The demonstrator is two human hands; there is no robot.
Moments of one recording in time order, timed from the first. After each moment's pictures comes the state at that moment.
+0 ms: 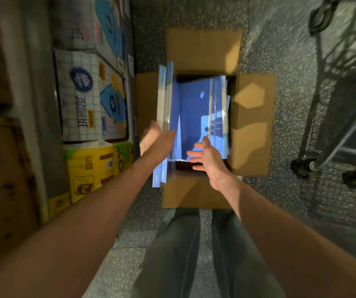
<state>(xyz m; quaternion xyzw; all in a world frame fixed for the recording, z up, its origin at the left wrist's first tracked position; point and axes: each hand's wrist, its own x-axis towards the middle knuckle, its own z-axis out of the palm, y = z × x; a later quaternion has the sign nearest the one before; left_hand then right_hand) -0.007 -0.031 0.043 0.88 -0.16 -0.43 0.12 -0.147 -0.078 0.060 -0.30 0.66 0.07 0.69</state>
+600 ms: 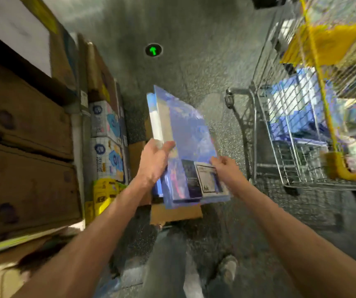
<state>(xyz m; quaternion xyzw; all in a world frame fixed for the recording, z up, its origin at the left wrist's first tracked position) -0.144 -0.034 0.414 0.78 -0.22 -0.42 0.40 -0.344 -0.103 0.346 -0.53 0.66 -0.08 0.54</state>
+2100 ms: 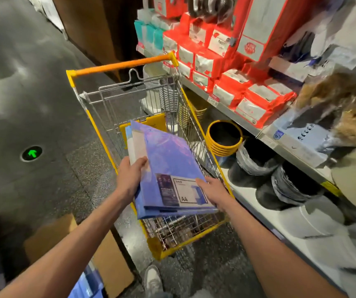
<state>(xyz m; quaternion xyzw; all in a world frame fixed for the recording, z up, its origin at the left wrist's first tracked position) -0.529 -0.379 0.544 0.65 -0.36 -0.50 0.44 -0.772 -0.337 0.524 -0.39 0.74 -0.23 0.50</state>
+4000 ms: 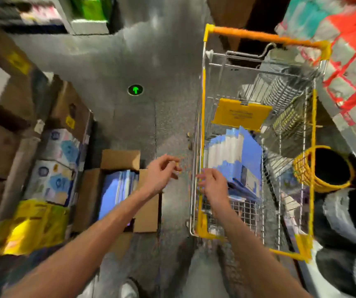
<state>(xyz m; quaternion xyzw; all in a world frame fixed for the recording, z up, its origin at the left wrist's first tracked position) -0.432 -0.251 0.485 0.69 -0.31 -0.45 0.48 -0.587 -0.309 0.480 -0.49 0.61 -0.21 0.59</state>
